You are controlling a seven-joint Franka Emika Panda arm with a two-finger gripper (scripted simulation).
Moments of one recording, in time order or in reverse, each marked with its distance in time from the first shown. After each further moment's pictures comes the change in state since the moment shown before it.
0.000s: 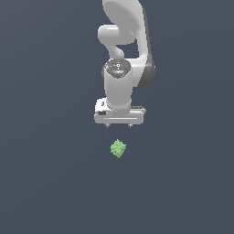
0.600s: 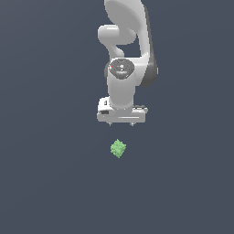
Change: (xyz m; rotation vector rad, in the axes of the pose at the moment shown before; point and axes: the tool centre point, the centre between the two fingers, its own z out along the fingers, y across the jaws) arm -0.010 -0.010 0.002 0.002 -0.034 0.013
